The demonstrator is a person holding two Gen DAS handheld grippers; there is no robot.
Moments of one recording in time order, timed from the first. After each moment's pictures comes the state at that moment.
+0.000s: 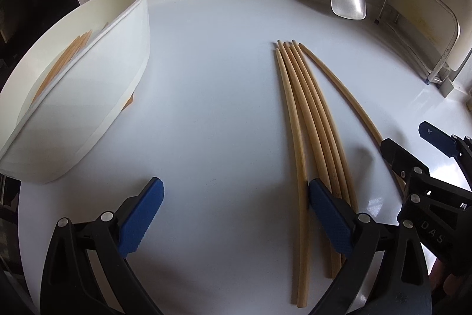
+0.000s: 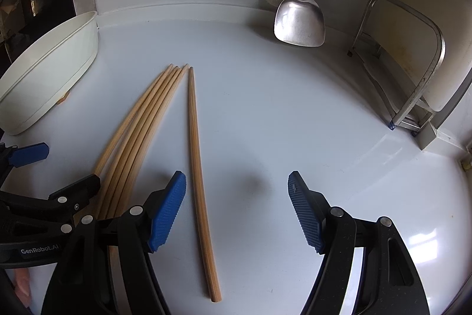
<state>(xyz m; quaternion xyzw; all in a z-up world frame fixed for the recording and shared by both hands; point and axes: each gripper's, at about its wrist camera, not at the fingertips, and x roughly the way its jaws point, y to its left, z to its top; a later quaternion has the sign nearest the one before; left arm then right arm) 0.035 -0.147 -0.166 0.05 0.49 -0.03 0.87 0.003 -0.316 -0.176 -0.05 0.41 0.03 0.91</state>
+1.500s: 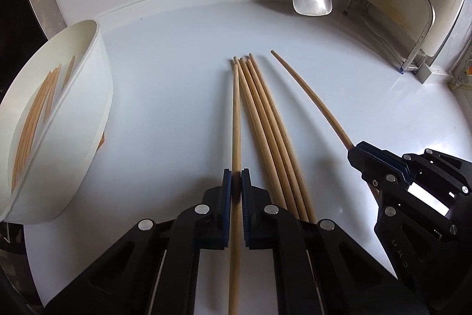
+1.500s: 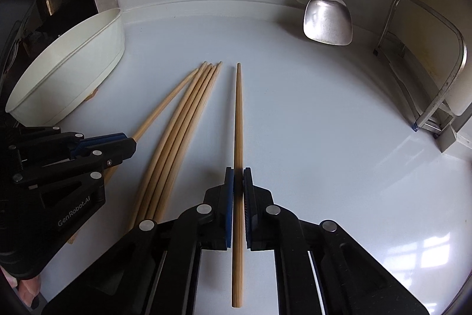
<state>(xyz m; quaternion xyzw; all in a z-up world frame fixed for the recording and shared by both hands) 0.041 -0.177 -0.138 0.08 0.50 -0.11 0.86 0.001 -0.302 -0.167 -0.03 0.42 0.09 0.90</state>
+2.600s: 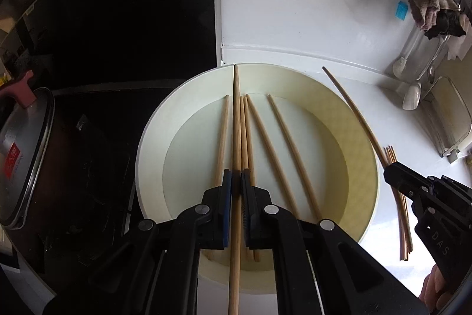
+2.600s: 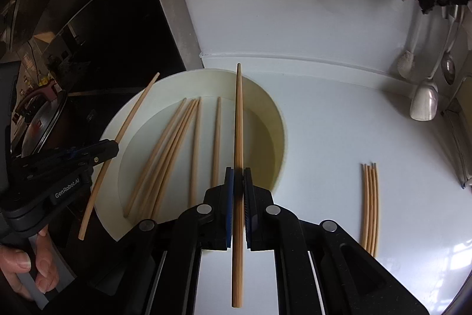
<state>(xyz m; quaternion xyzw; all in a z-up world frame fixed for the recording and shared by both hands) 0.098 0.097 -0.031 0.00 0.47 0.00 0.88 0.055 -0.081 -0.056 0.02 0.42 0.16 0.90</state>
